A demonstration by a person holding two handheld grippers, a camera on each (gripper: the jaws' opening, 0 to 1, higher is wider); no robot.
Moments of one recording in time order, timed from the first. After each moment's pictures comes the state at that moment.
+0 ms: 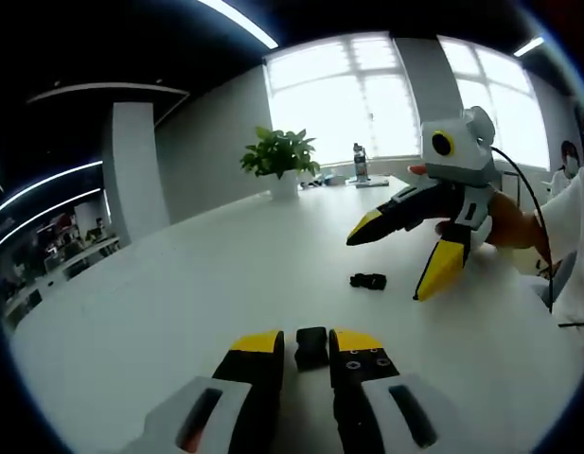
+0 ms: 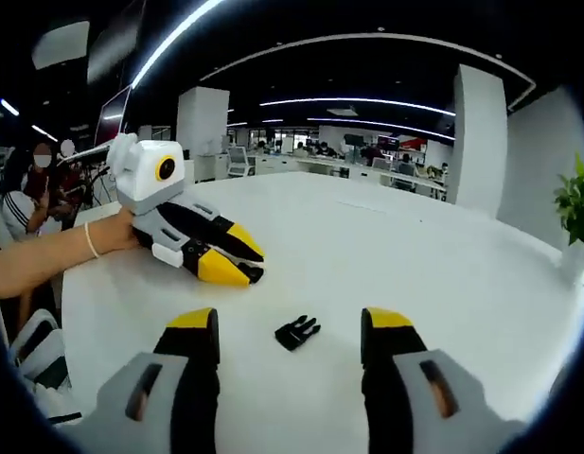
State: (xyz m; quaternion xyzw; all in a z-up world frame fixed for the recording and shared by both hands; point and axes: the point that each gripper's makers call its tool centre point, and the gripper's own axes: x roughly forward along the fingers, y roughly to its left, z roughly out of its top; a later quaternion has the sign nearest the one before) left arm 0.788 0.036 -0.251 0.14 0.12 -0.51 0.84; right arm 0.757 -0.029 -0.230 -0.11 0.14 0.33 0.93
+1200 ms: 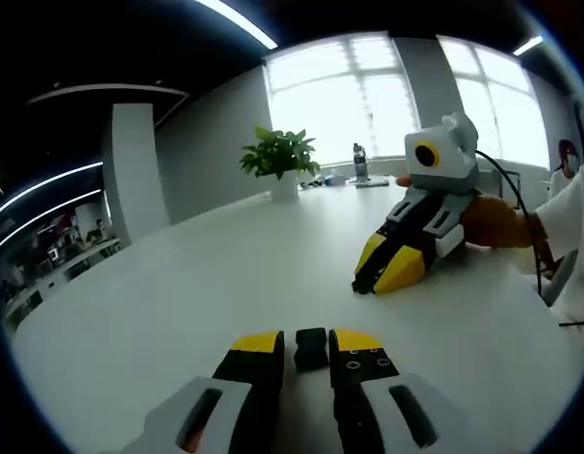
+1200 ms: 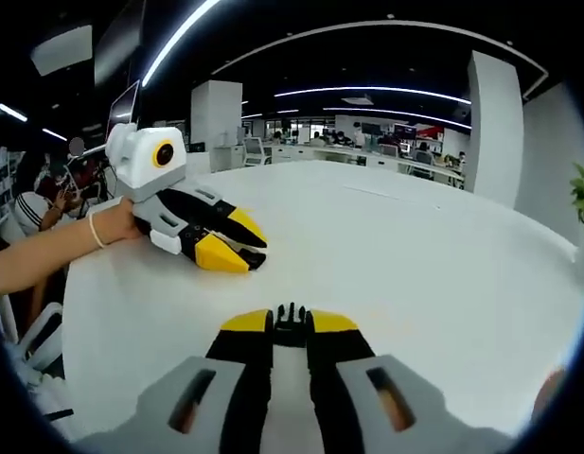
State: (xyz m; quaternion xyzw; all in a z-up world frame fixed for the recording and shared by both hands) left arm 0.790 0.034 -0.252 0.14 0.12 -0.51 0.84; right arm 0.763 -0.034 -0.250 -0.11 0.17 0.37 0.91
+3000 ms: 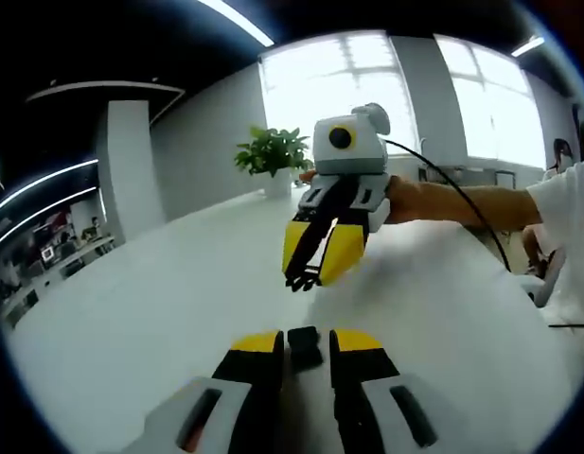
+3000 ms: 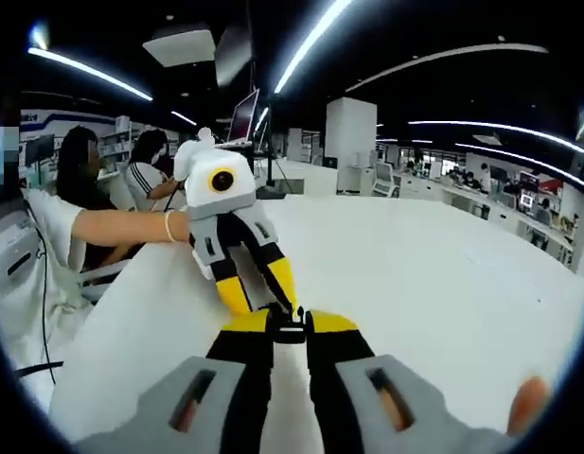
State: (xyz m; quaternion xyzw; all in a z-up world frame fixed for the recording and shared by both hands) left arm 0.778 0.036 -0.250 0.14 0.13 -0.52 0.83; right arm 0.791 0.025 -0.205 -0.13 0.08 0.65 0.74
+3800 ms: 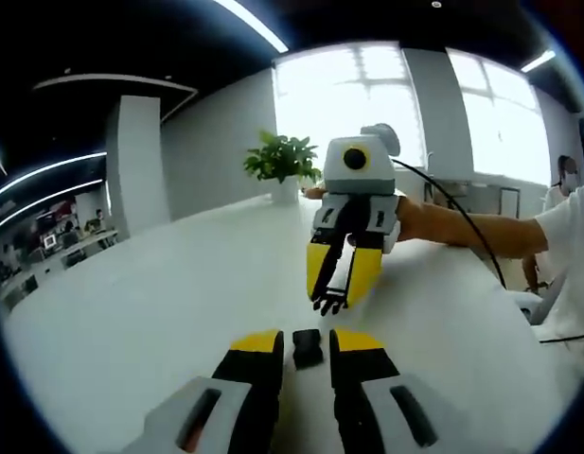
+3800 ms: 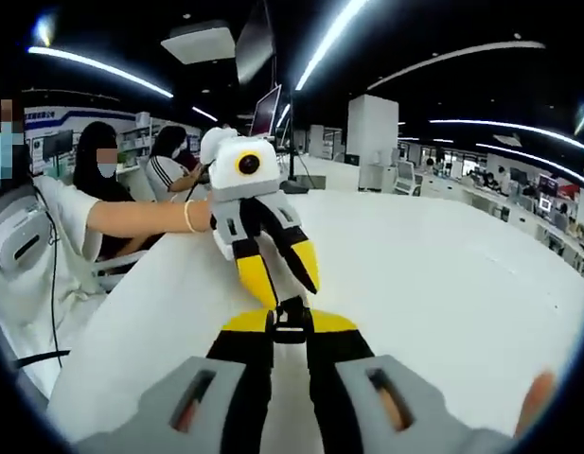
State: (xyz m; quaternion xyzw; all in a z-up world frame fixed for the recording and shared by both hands) left arm 0.779 0.039 -0.245 0.11 0.13 -0.52 0.84; right arm 0.774 0.019 -0.232 -0.14 0.10 0.68 0.71
